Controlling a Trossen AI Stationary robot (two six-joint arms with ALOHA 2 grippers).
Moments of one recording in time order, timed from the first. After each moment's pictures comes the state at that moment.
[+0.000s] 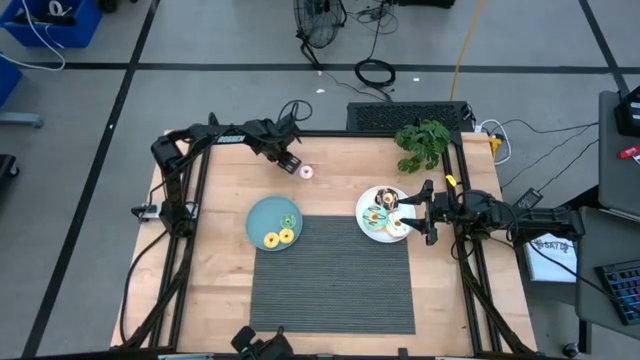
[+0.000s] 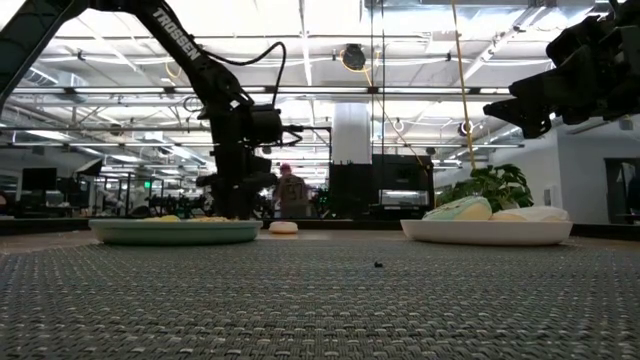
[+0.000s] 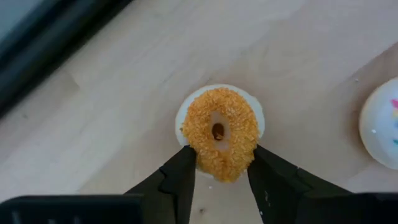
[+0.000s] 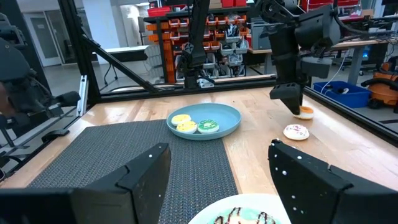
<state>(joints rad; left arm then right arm) 0.67 1.91 1.23 -0.59 -0.10 -0.21 -0.05 0.07 0.01 0.01 0.00 0.09</state>
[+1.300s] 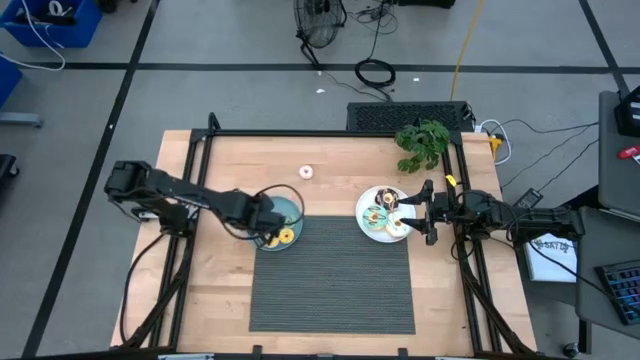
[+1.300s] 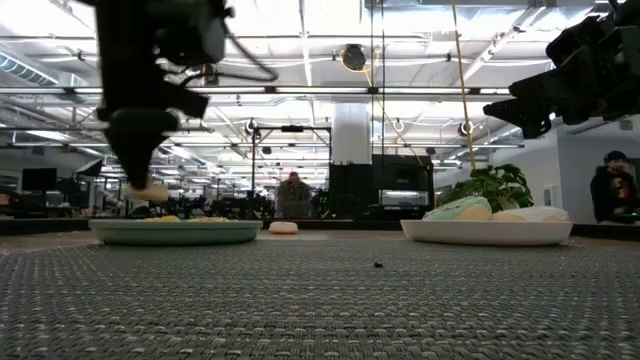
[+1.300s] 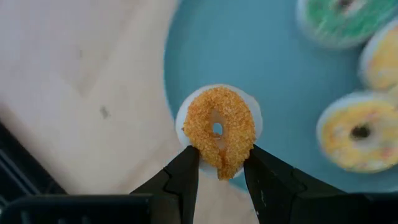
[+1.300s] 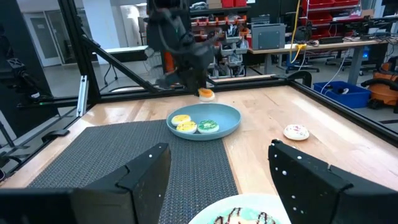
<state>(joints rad) -0.12 1.53 0.97 -1.07 -0.30 -0.81 -0.05 0.07 0.02 0.01 0.00 0.09</state>
